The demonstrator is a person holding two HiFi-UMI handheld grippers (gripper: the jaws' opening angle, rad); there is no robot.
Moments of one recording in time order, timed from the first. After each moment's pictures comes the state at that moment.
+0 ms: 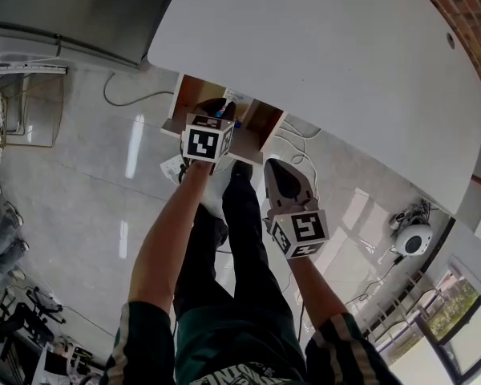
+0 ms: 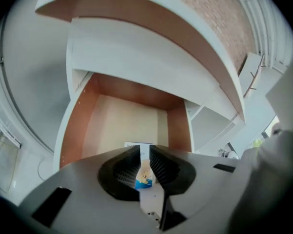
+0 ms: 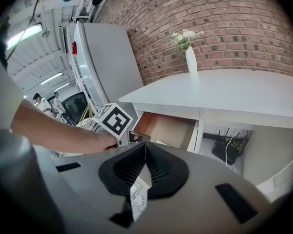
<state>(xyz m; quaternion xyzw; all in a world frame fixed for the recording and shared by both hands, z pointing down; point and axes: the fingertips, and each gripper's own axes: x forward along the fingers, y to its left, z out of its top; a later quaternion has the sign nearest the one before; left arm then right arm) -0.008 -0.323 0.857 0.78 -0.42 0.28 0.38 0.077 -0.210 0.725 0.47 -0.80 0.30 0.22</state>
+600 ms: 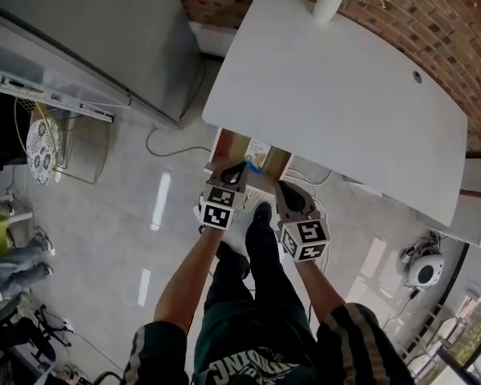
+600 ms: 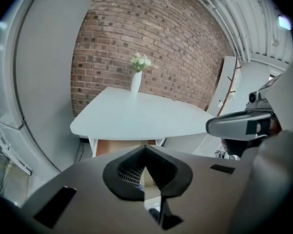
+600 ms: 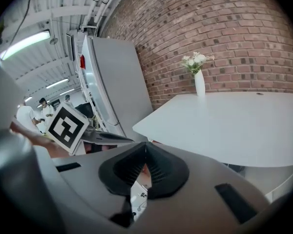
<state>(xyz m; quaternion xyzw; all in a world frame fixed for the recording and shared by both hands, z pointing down) -0.024 -0.282 0.652 0.83 -0.43 0.24 0.27 0.057 -0.242 0.592 0.46 -0.83 0.27 0.17</state>
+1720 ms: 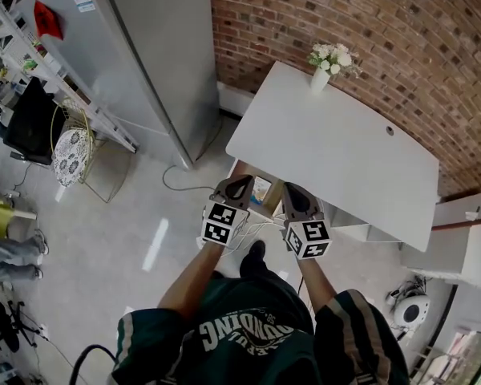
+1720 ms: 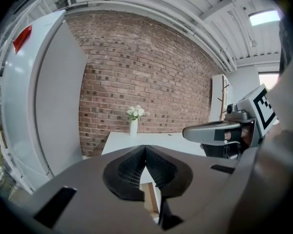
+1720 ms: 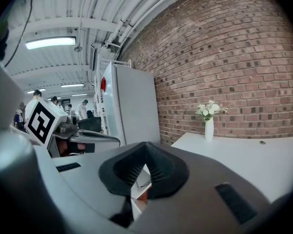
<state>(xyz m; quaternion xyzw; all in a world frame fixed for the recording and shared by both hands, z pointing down) -0.042 -0.252 0.416 0.86 -0.48 0.13 0.14 0.048 -0.244 0.398 0.46 -0.87 0.14 0.10</state>
